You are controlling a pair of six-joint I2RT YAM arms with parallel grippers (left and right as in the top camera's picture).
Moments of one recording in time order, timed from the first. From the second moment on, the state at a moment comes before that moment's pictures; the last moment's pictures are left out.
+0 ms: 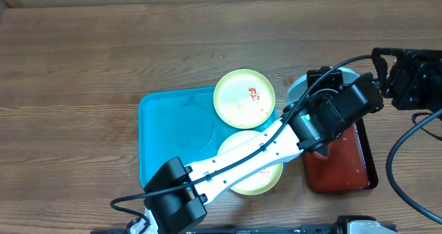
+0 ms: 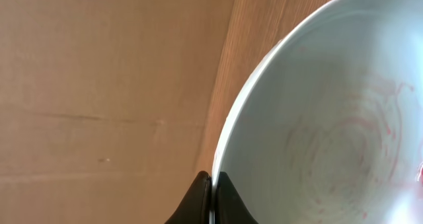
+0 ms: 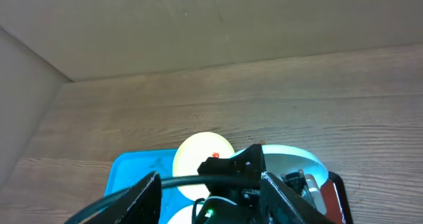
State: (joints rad) left arm -1.09 2.03 1.89 -0.49 -0.73 0.72; right arm 0.00 1.37 2.35 -1.56 -0.29 0.17
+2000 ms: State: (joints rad) left arm -0.12 1.88 1.84 -1.17 -0.02 -0.40; right arm 0.00 1.50 2.35 -1.64 -0.31 0.22
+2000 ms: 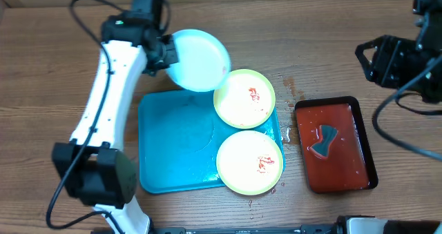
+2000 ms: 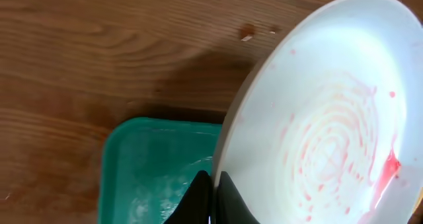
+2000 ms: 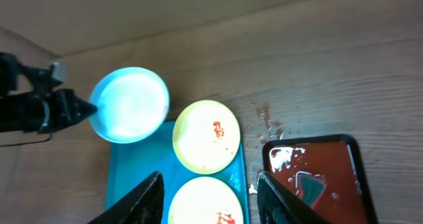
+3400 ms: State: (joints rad) left arm 0.66 1.63 1.02 -0.69 0.13 -0.41; right arm 0.00 1.55 2.32 -1.64 -0.33 0.23
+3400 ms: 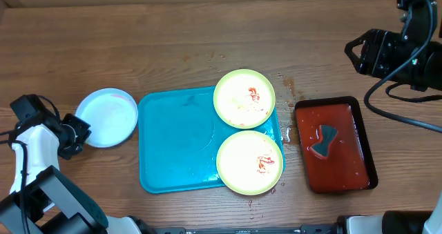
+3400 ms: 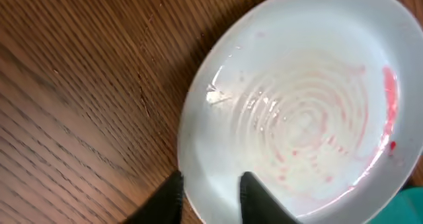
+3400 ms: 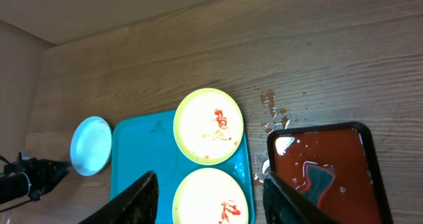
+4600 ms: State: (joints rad) left arm -0.44 1.75 1.33 -0.80 0.02 -0.20; right arm 0.00 1.60 1.87 -1.62 -0.25 0.32
